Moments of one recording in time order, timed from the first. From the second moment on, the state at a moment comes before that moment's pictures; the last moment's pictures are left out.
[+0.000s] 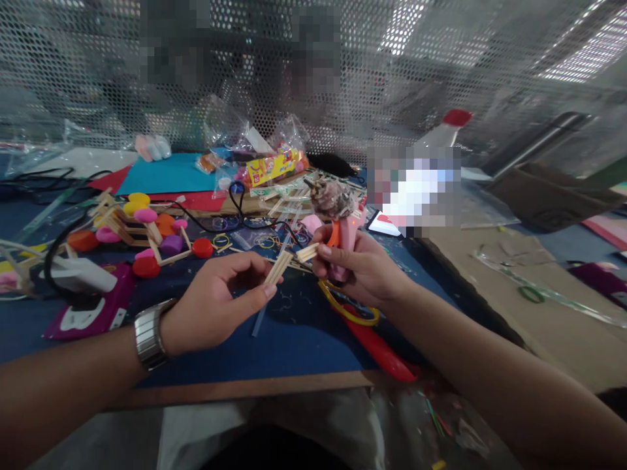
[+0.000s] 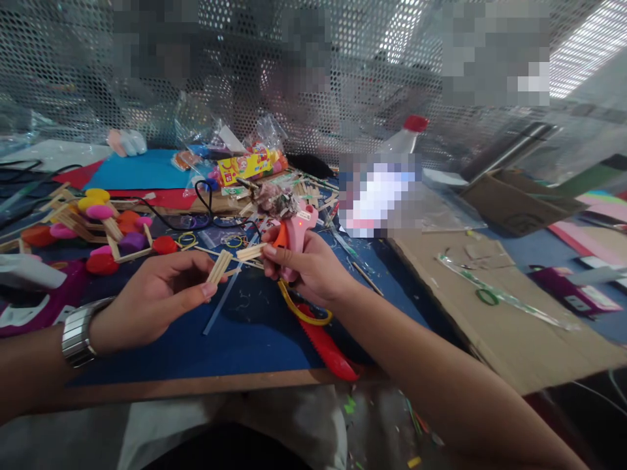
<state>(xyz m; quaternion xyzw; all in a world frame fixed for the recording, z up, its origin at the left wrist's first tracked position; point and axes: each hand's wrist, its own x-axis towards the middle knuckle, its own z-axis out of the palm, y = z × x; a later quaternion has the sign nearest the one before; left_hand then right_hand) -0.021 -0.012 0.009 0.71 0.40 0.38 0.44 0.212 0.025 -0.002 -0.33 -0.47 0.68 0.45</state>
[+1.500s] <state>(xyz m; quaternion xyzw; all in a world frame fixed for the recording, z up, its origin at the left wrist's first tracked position) -0.023 -0.017 0.016 0.71 0.33 0.35 0.52 0.217 0.018 -0.003 -0.30 -0.56 0.70 0.33</state>
